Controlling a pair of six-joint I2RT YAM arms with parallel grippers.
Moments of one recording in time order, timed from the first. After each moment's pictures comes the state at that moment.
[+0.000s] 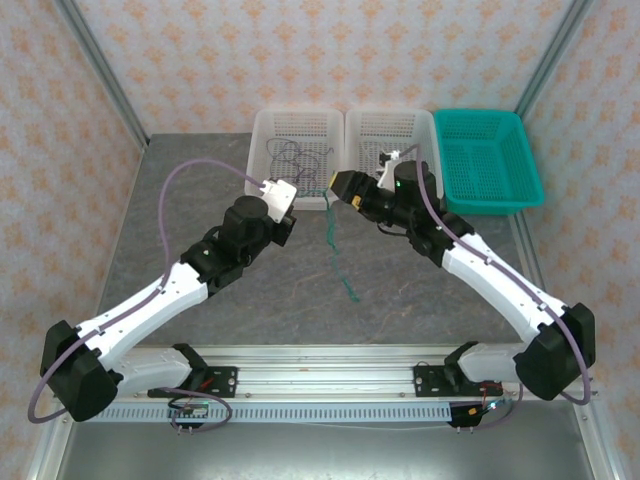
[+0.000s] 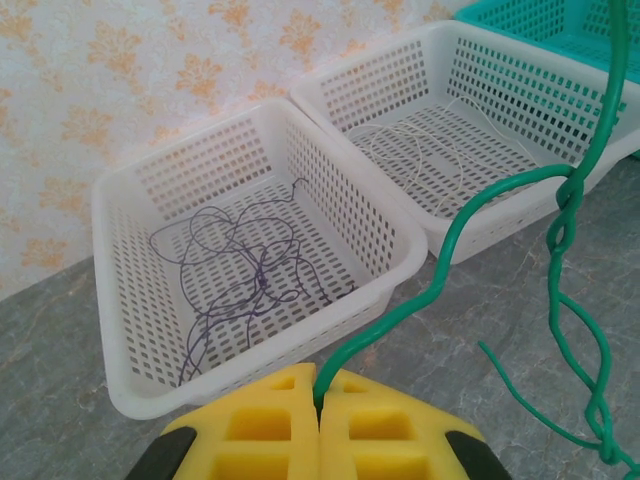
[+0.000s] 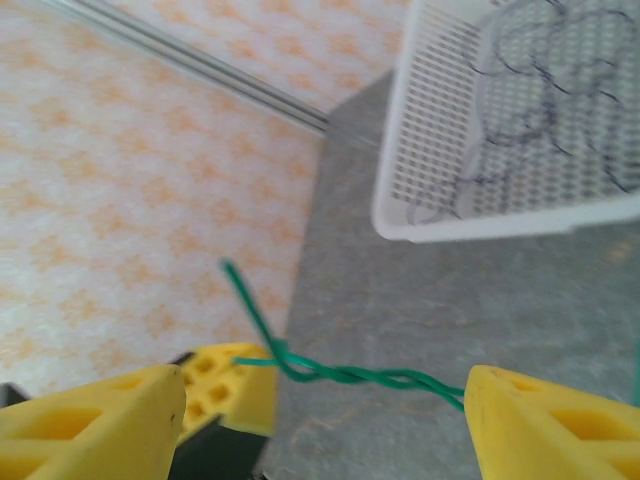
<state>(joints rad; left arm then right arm) -0.64 1.15 0.93 -0.15 -0.29 0.10 0.57 1.28 1.11 -0.12 -0.30 0.95</state>
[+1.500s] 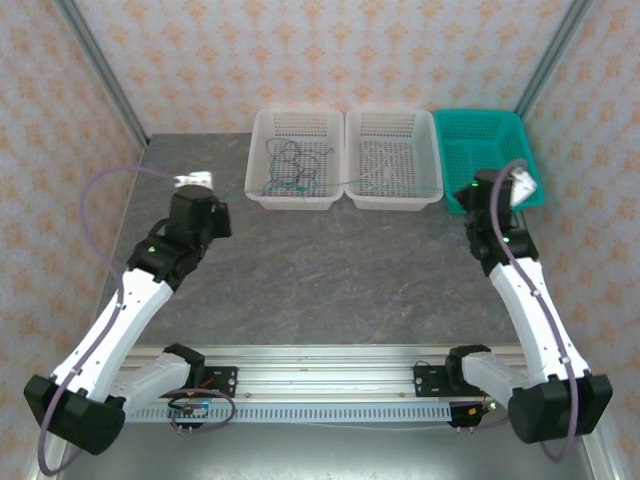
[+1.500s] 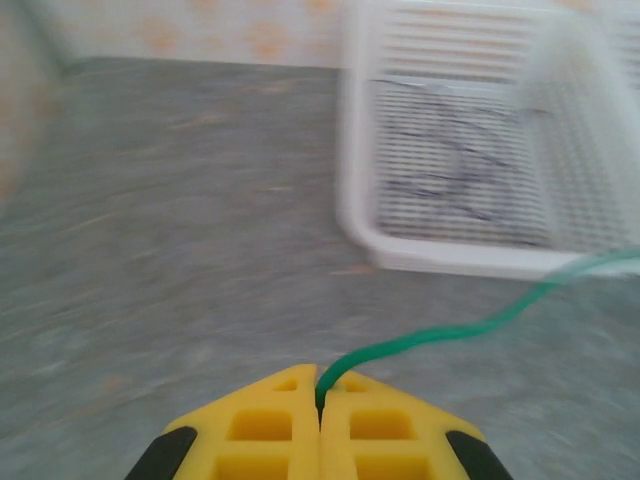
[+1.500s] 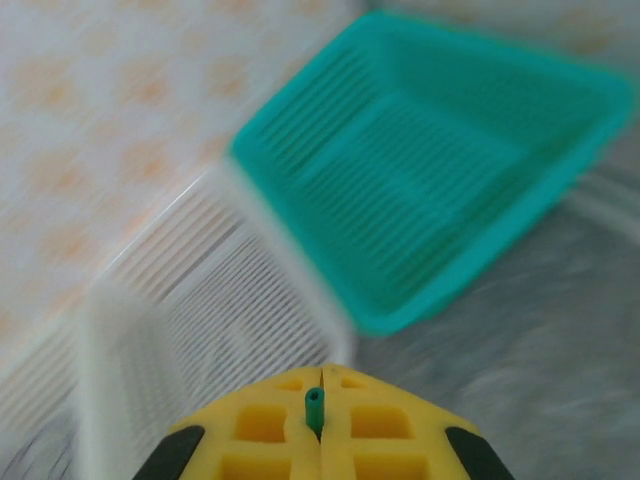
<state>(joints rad) -0.27 0.98 1.01 -0.64 -0.36 -0.30 0.06 1.02 1.02 -0.51 0.41 0.80</state>
